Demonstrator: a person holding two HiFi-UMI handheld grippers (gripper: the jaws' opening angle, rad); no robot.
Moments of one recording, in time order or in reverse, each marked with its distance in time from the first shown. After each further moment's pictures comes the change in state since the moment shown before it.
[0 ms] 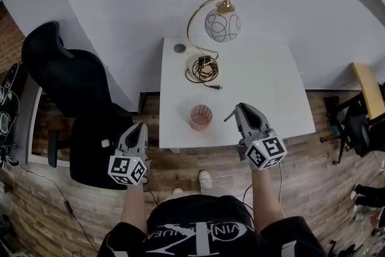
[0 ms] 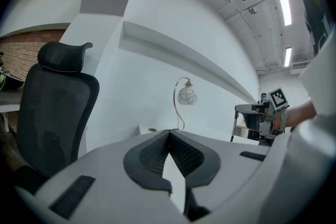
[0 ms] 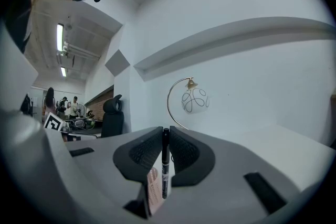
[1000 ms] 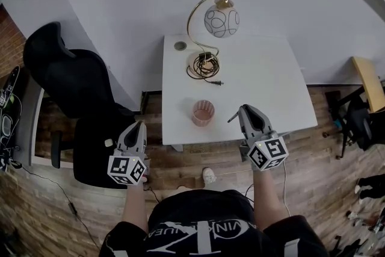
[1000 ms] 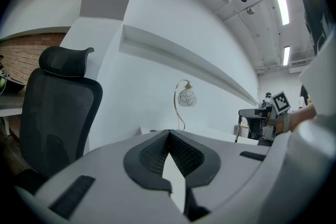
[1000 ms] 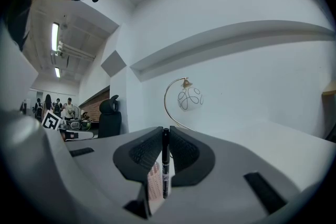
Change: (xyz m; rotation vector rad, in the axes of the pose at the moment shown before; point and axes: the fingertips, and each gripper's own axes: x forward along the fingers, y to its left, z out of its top) left arm -0.018 0.005 0.008 0.019 -0.013 0.000; right arm -0.025 0.004 -0.013 0.026 -0.014 -0.060
